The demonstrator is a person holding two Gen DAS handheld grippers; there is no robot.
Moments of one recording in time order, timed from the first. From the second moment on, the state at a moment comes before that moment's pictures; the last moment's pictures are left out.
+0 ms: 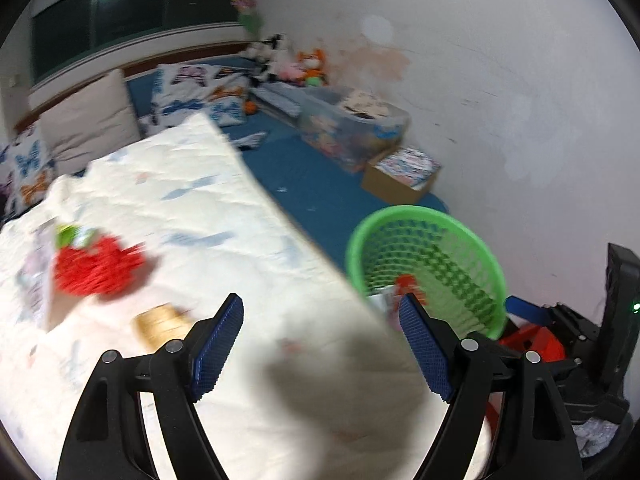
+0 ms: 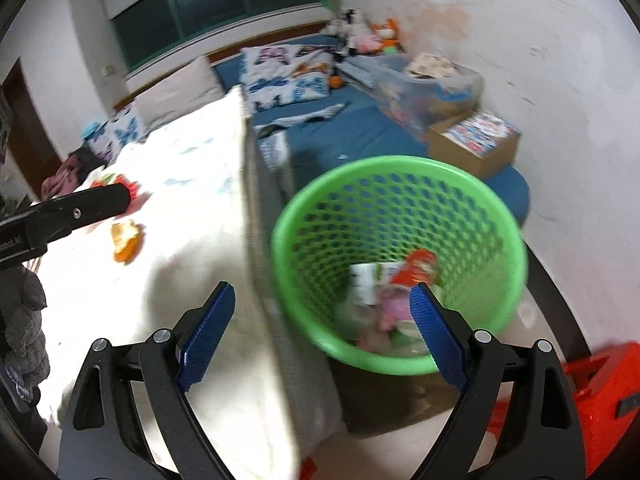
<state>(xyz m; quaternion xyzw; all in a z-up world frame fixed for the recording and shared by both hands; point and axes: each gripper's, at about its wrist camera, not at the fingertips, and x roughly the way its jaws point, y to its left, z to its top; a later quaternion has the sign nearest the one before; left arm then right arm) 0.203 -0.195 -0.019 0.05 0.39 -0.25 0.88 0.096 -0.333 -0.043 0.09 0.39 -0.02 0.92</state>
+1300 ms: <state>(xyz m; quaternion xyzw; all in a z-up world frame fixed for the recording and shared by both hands) 0.184 0.054 -0.031 -0.05 0.39 -0.05 0.92 0.209 -0.127 -0.076 0.00 0.44 0.13 0.89</state>
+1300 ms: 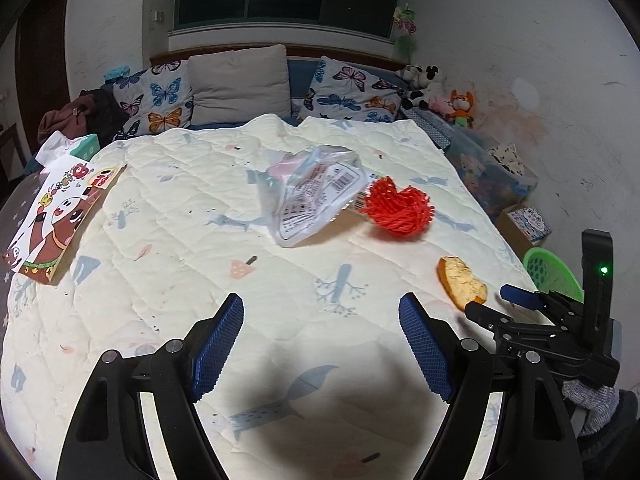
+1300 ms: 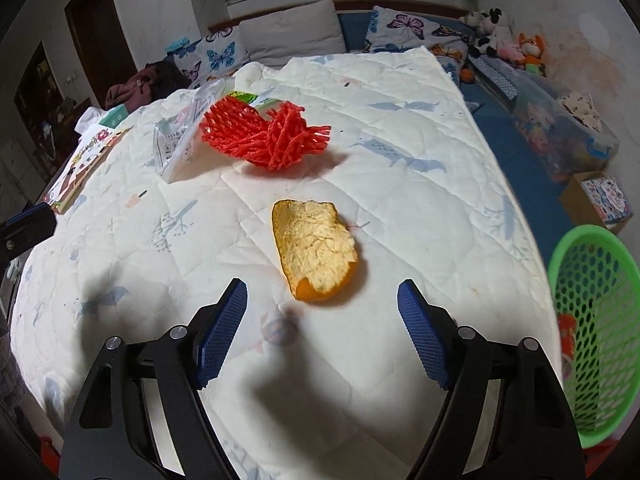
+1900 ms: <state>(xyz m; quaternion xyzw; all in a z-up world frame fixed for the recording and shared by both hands) 0.230 0.087 -0.044 -0.06 0.40 -0.02 0.91 0.243 -0.109 -0.097 -0.05 0.45 0.10 0.89</state>
